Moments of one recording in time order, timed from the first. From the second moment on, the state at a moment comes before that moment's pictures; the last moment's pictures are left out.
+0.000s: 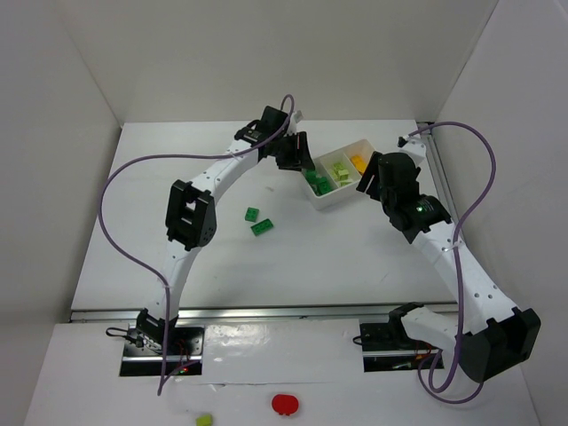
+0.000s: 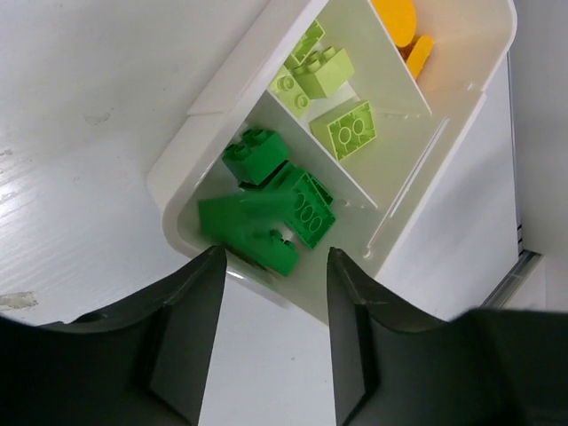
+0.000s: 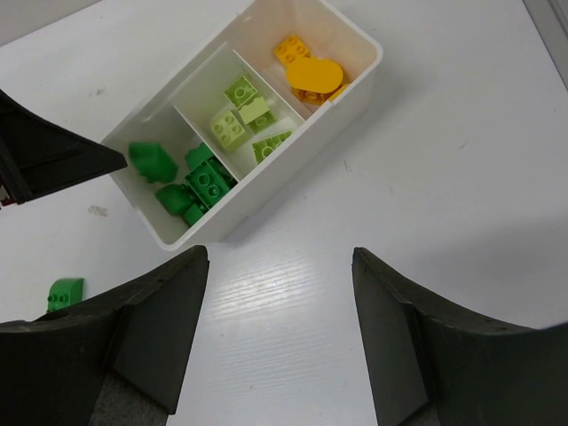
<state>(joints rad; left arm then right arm) -0.49 2.39 2.27 -0.64 0.40 -0.48 0.35 1.09 1.06 -0.51 0.45 0.51</state>
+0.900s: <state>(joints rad) -0.43 1.78 1.49 -0.70 0.07 -0.37 0.35 1.13 1.04 -0.50 0.32 0.50</state>
